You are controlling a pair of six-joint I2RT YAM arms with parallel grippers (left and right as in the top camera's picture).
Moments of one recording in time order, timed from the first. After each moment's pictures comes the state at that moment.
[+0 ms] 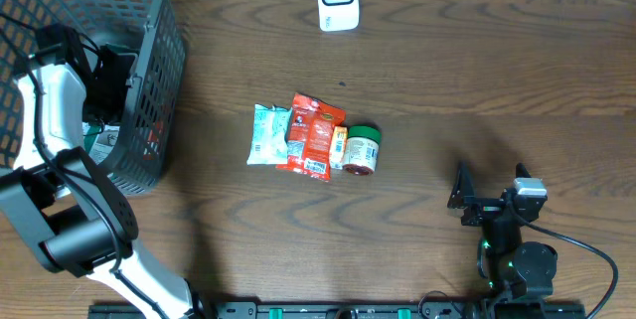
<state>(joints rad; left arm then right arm) 0.42 1.95 1.56 -1.07 0.23 0.47 0.03 0.01 0.01 -0.07 0.02 0.14</state>
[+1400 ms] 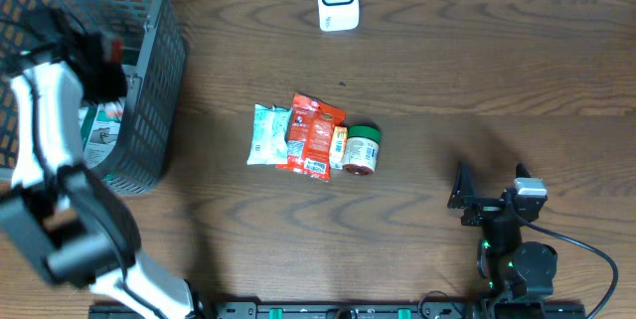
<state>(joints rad) 0.41 1.84 1.59 -0.88 0.07 0.16 0.03 0.01 0.01 -0.07 0.02 0.14</state>
